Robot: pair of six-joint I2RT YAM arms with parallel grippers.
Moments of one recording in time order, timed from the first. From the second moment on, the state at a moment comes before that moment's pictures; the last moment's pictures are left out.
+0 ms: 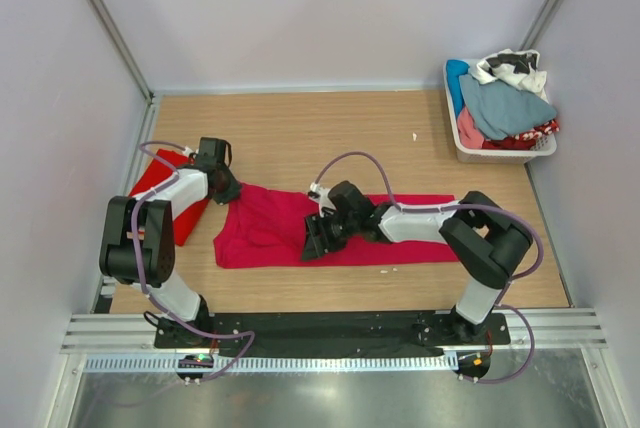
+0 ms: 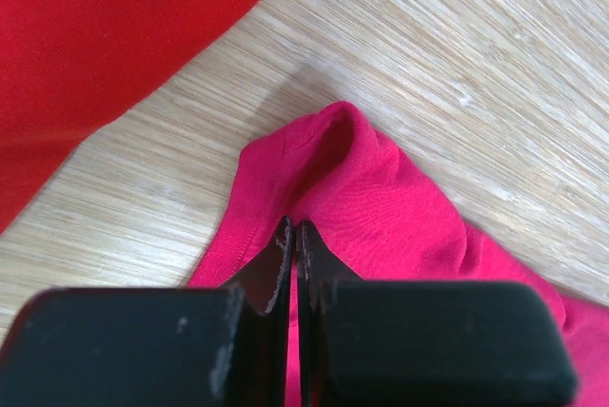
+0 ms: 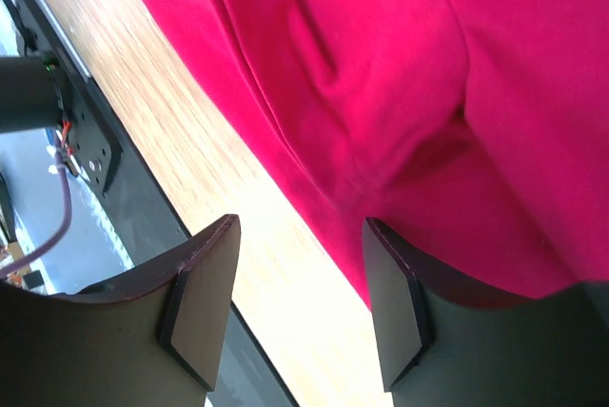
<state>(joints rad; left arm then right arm) -0.12 1.64 0.94 -0.35 -0.07 -0.68 0.84 1.73 0.85 0.08 -0.49 0.52</state>
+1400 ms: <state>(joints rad) -0.12 1.67 0.96 -0.38 -0.08 -0.65 0.88 2.13 1.34 0.09 -0.59 0.57</state>
